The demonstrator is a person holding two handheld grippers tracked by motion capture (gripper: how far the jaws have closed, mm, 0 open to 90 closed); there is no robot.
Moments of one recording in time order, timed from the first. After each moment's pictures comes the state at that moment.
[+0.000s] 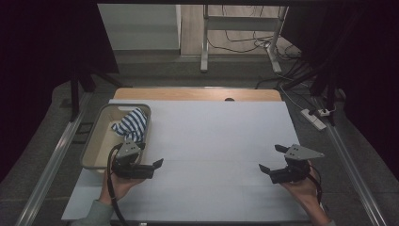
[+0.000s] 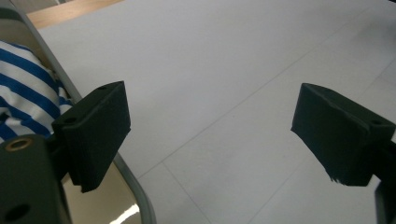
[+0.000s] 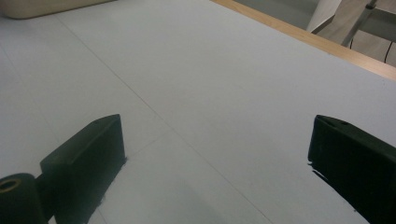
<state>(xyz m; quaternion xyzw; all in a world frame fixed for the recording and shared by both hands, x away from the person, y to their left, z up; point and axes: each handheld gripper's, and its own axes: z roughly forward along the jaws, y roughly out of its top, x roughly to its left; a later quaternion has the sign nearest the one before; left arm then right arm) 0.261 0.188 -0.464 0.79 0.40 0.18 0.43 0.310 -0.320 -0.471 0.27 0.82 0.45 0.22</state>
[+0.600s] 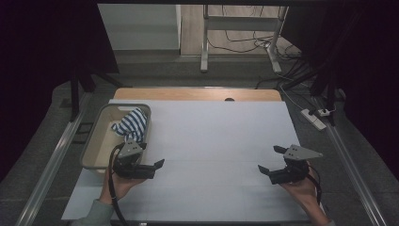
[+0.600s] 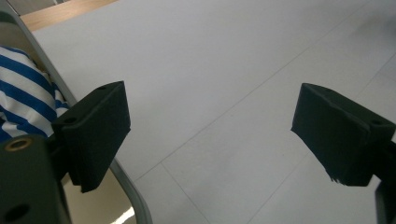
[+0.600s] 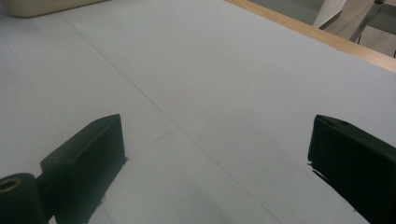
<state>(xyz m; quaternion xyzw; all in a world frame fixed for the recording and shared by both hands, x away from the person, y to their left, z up) 0.263 0.186 -0.462 0.79 0.40 0.18 0.42 0.311 -0.318 -0.474 0.27 0.82 0.45 0.20</state>
